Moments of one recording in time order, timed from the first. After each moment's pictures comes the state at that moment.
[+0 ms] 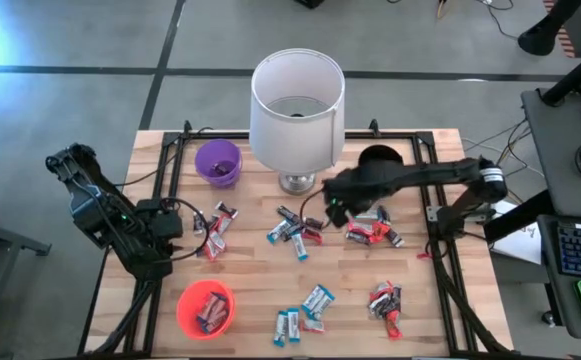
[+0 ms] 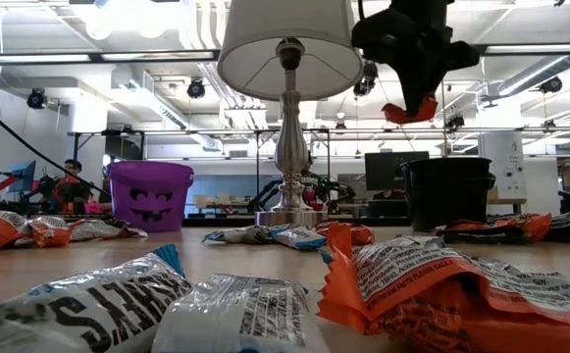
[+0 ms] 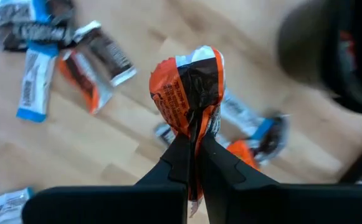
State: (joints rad) left arm -0.81 1.07 1.30 -1.54 -0.33 -1.03; right arm -0.03 1.64 1.51 -1.35 0.13 0.95
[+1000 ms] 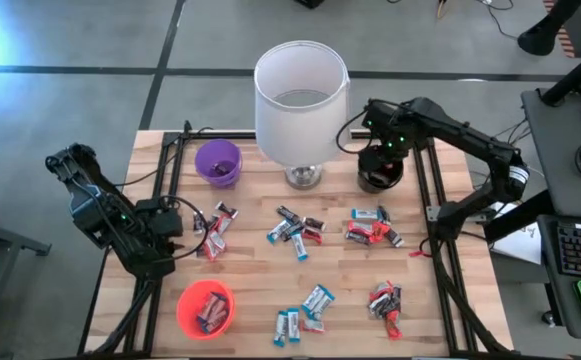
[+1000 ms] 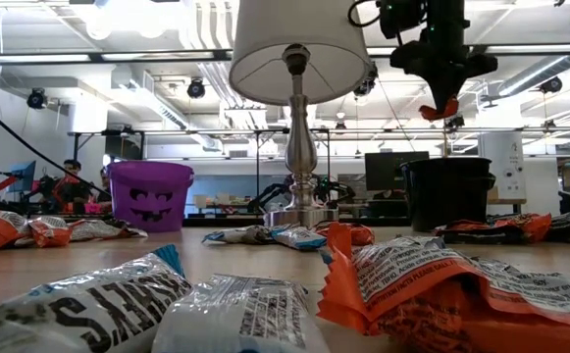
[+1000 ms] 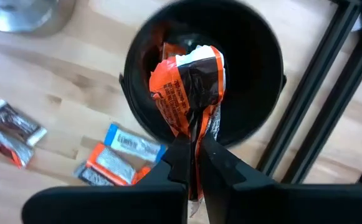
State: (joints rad) left arm -0.81 1.07 1.30 -1.53 -0.36 -1.10; right arm -0.58 1.47 1.51 -1.50 0.07 0.59
